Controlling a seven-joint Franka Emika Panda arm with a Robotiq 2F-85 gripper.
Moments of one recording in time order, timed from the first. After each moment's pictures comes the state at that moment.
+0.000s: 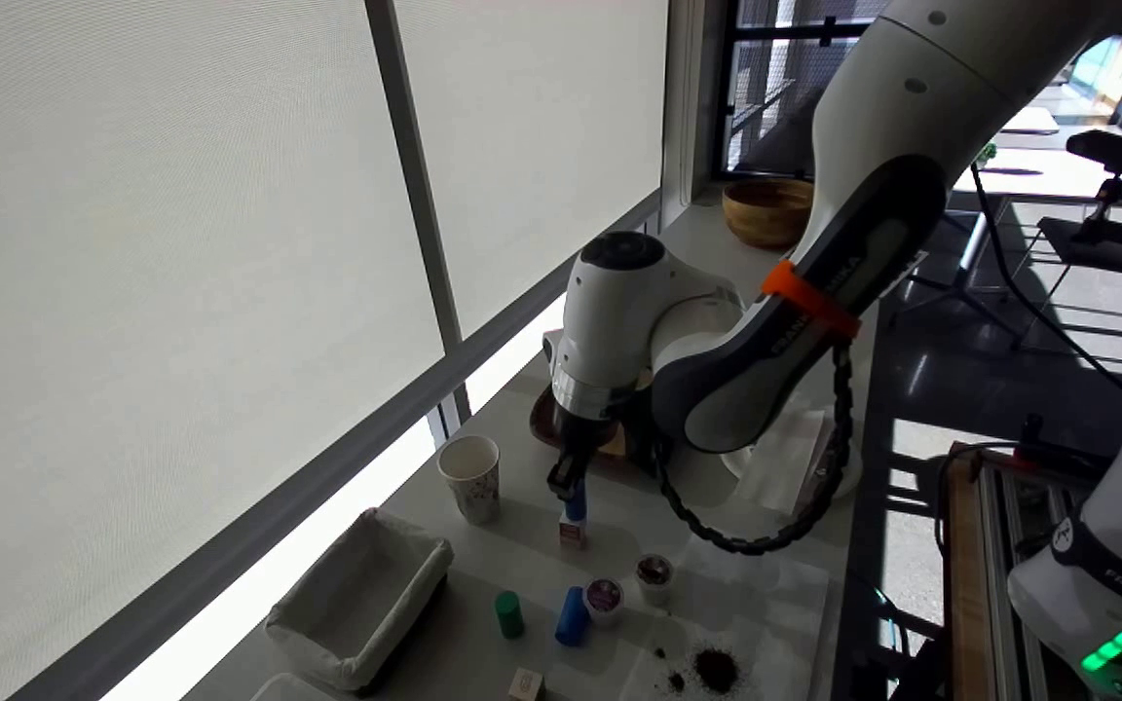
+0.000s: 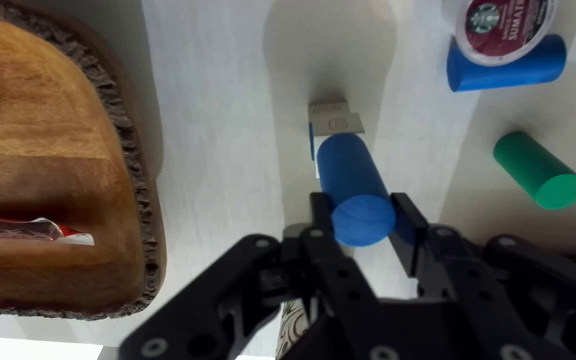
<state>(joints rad) 0.27 0.26 0.03 -2.29 -0.23 2.77 0.35</state>
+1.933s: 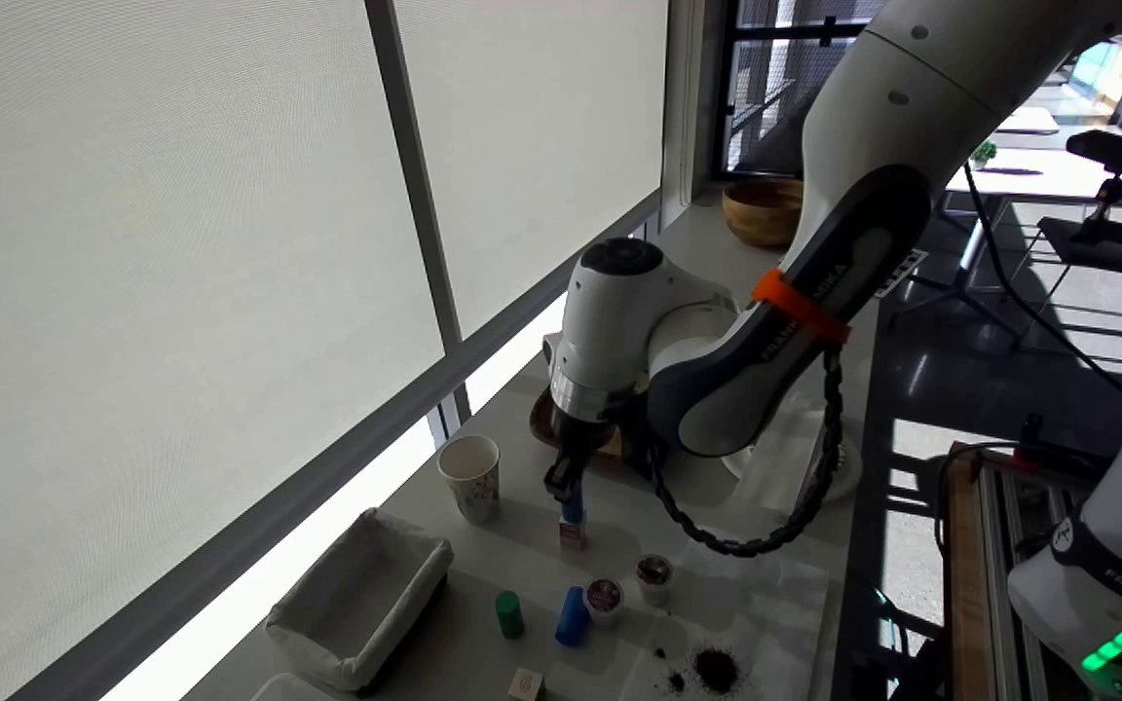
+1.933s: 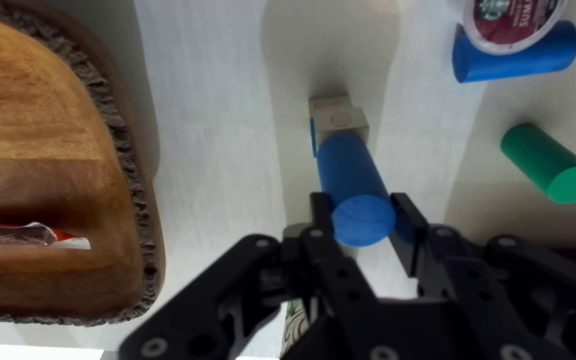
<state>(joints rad) 0.27 0.29 0.02 -2.28 -0.21 2.80 0.35</state>
